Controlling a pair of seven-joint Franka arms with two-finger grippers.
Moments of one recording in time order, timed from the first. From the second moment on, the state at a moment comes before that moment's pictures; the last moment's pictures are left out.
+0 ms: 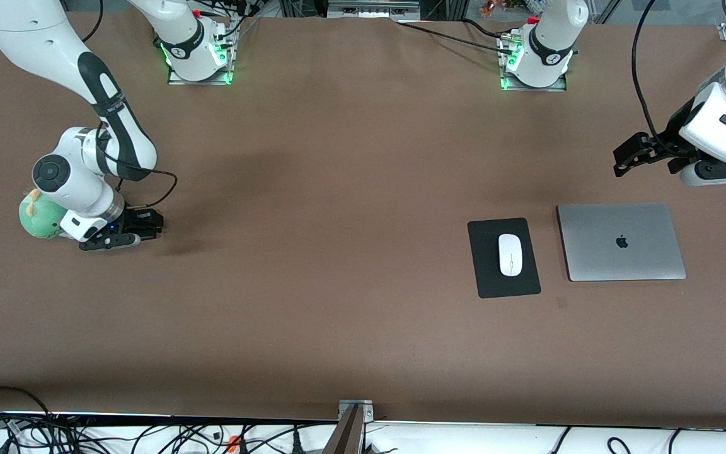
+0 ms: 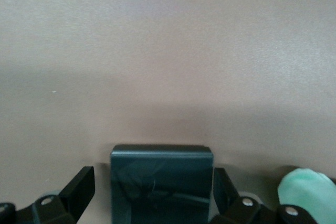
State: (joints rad) left arm 0.05 0.00 -0.13 -1.65 0.01 1.66 -0.18; right arm 0.01 0.44 -0.11 -2.17 0.00 2.60 -0.27
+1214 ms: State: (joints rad) left arm 0.05 0.00 -0.13 -1.64 0.01 1.66 -0.18; right arm 0.02 -0.04 -0.03 -1.85 0.02 1.72 -0.12
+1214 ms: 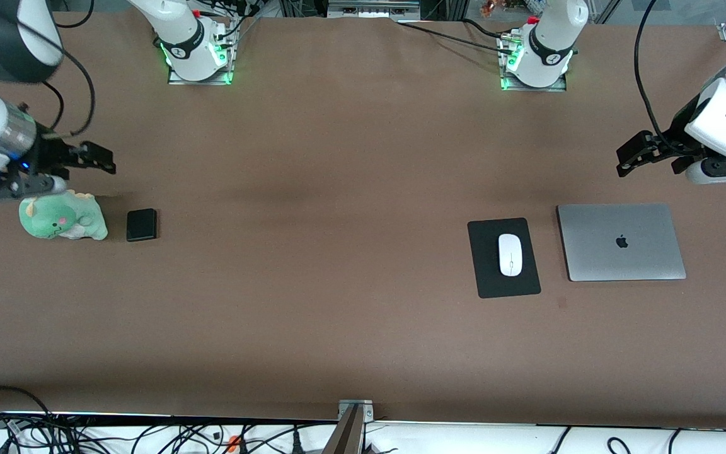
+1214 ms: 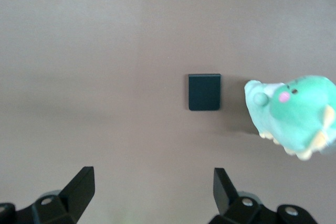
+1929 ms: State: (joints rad) left arm 0.05 0.00 -0.13 -1.64 0.01 1.66 -0.18; right arm 0.02 -0.12 -0.01 -1.64 0.02 1.43 -0.01
